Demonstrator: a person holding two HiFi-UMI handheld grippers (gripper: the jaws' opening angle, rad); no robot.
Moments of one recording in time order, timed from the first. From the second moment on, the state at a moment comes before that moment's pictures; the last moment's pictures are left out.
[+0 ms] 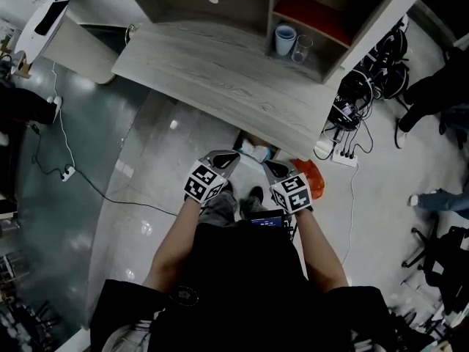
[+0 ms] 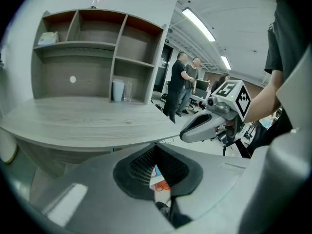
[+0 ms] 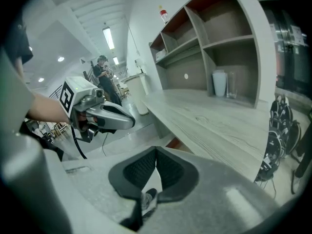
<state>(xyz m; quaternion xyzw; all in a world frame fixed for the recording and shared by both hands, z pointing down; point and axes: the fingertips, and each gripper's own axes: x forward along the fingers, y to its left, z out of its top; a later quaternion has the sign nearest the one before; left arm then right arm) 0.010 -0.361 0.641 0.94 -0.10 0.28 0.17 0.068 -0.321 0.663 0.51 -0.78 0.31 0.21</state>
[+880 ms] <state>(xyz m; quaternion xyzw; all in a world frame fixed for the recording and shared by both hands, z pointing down) 0.000 -0.370 0.710 0.92 -0.11 0.29 0.24 0.047 -0.355 0.747 0.43 -0.78 0.30 0.34</state>
